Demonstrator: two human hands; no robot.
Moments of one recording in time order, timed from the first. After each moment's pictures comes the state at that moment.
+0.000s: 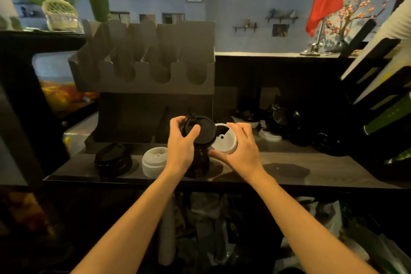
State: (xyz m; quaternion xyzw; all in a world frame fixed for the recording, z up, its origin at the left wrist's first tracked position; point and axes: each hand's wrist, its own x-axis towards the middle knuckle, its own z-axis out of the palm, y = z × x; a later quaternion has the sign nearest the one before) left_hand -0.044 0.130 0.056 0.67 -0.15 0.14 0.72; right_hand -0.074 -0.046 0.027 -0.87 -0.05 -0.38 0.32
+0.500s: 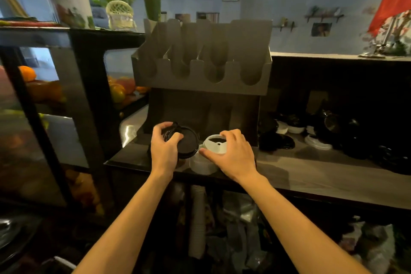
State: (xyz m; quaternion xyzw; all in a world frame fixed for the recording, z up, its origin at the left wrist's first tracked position) left_hand -0.031 0.273 0.042 0.64 -0.01 0.24 0.73; right_hand -0.038 0.089 0.025 -0.92 -0.05 -0.29 0.24
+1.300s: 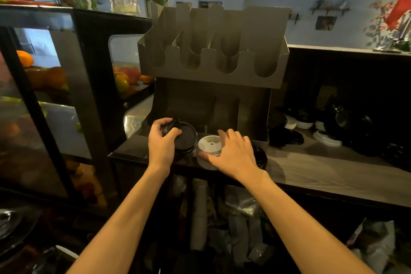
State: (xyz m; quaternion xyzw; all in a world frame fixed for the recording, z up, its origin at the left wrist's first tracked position) left_hand -0.011 0.303 0.025 0.64 0.00 0.21 0.73; right_hand -0.033 0.116 0.026 -0.98 -0.06 -0.19 0.08
